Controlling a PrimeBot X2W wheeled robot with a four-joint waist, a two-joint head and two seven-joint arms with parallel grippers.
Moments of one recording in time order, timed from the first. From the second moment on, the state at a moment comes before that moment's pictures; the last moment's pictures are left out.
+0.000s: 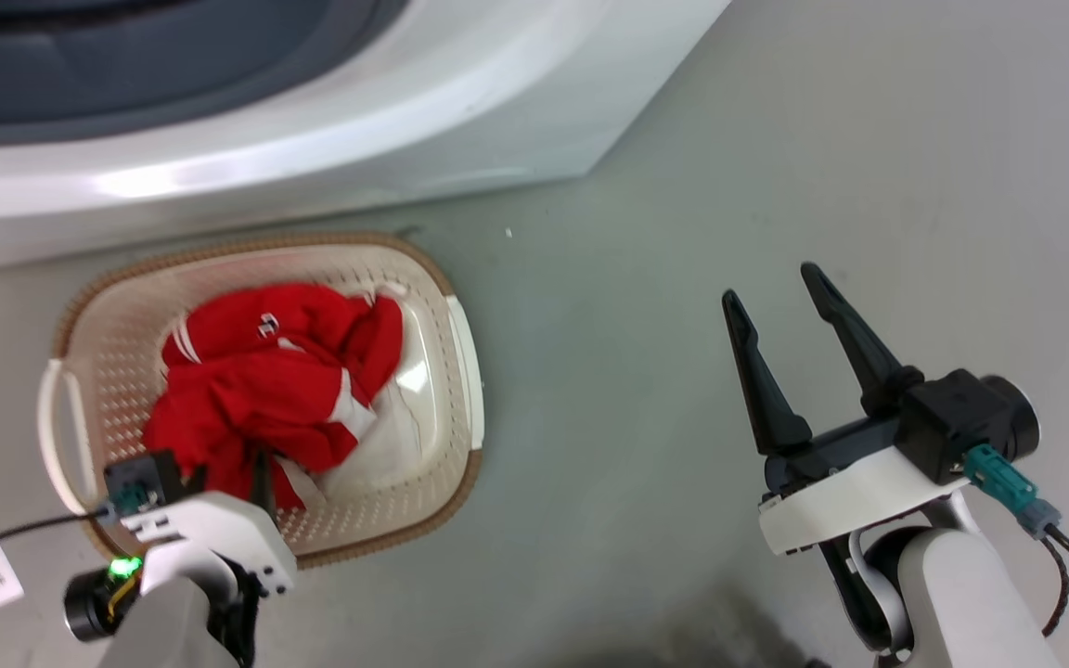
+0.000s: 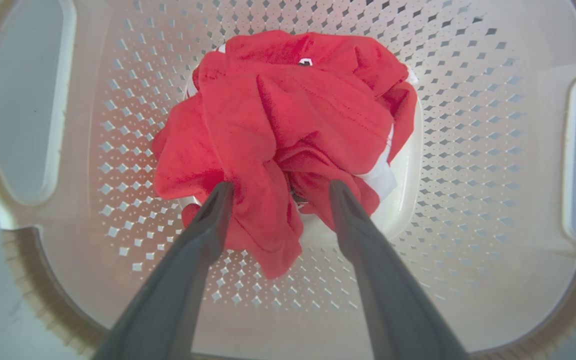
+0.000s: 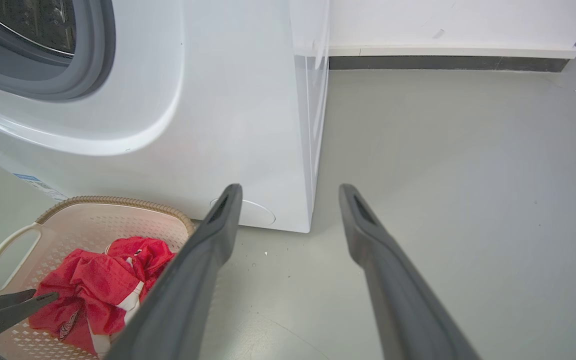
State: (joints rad) left arm -0.54 0.19 0.07 1.10 -0.28 -0.09 -0.26; right arm -0.24 -0.05 0.21 0.00 0.11 0.13 -0.14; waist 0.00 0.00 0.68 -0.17
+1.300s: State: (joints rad) left arm -0.10 0.06 0.01 0.24 -0.11 -0.08 -0.26; right arm 0.09 -0.05 0.08 -0.05 0.07 0.13 -0.01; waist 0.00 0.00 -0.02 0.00
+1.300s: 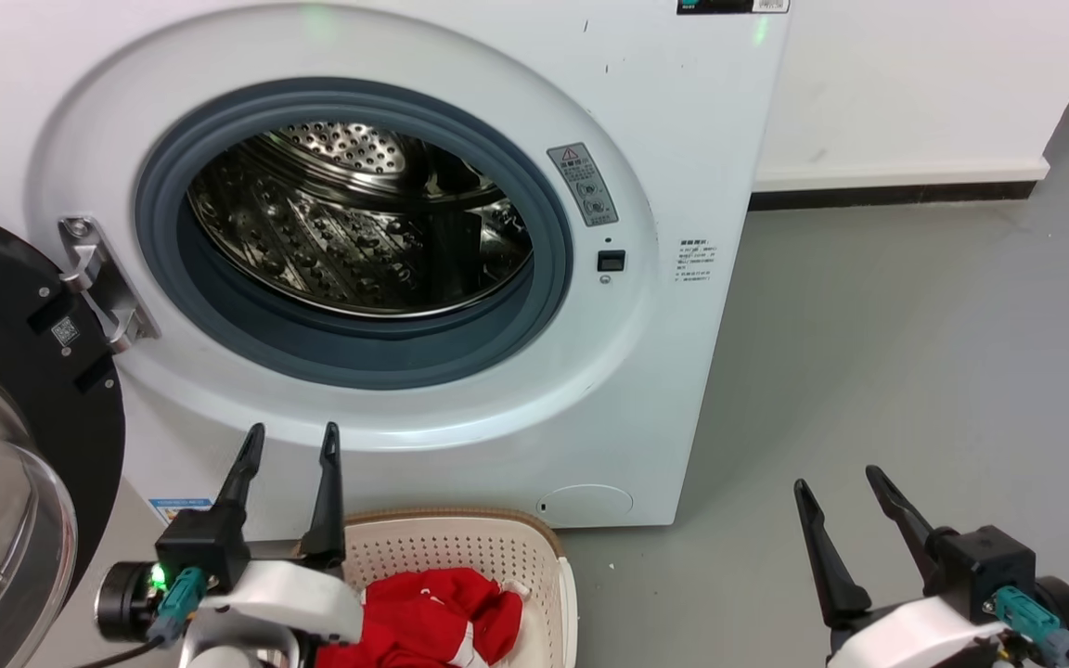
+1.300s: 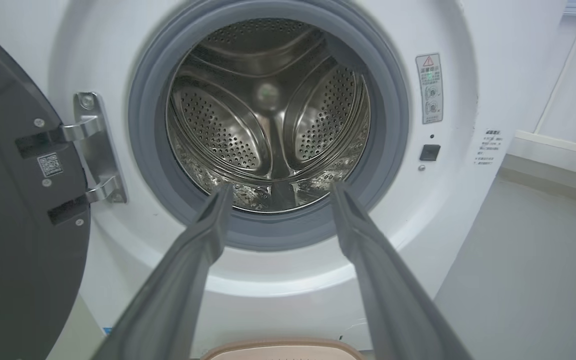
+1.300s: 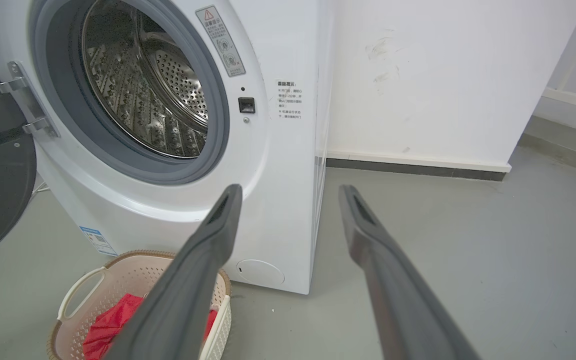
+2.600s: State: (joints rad) left arm 0.07 0.10 -0.01 0.08 -0.13 -0.04 -0.13; right arm 0.12 -0.05 0.12 -0.05 0.09 0.13 -0.01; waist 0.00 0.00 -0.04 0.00
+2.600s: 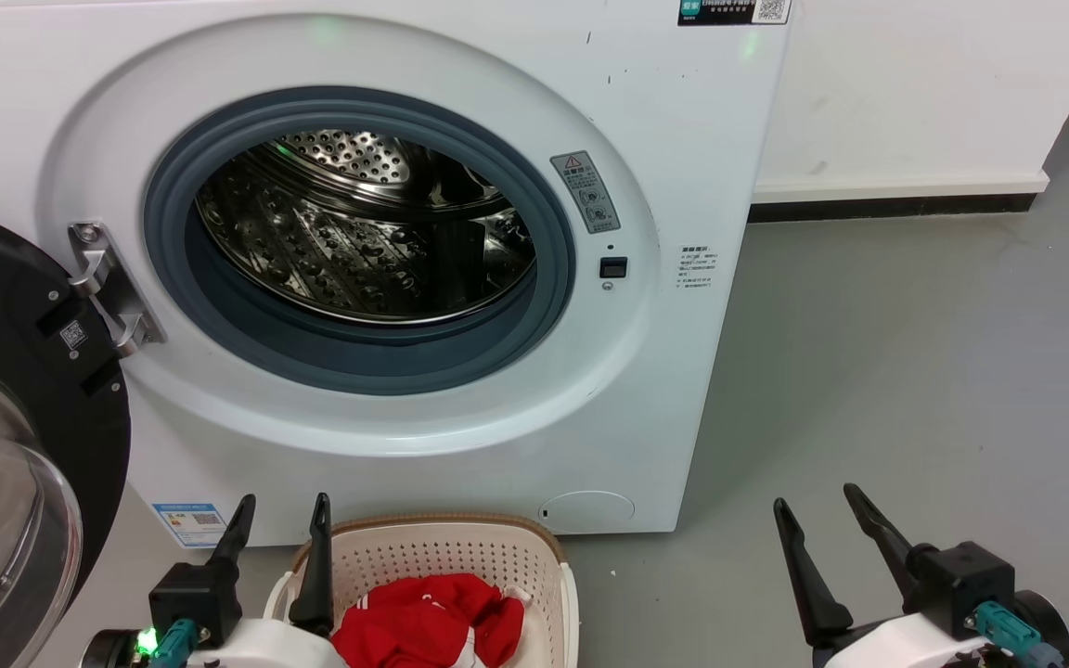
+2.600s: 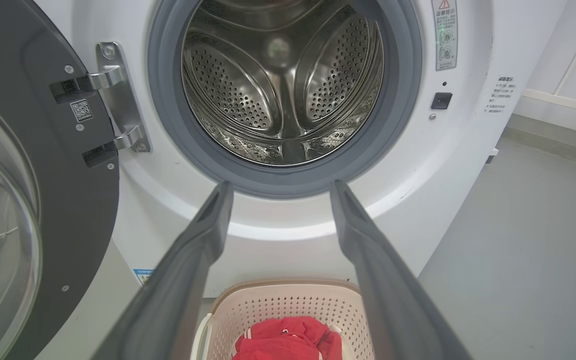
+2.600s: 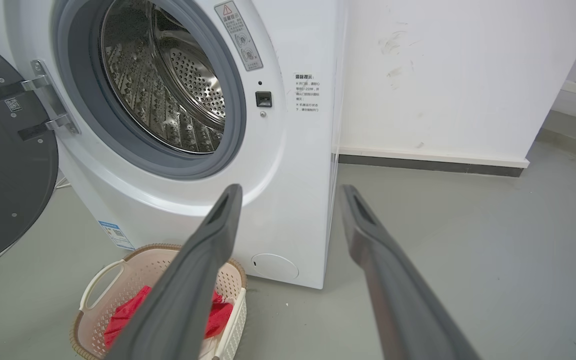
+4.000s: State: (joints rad) left arm 0.02 0.08 0.04 0.17 -0.76 -0.07 -0.02; right arm 0.06 -0.08 0.07 0.09 0.78 0.13 0.00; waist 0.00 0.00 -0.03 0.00
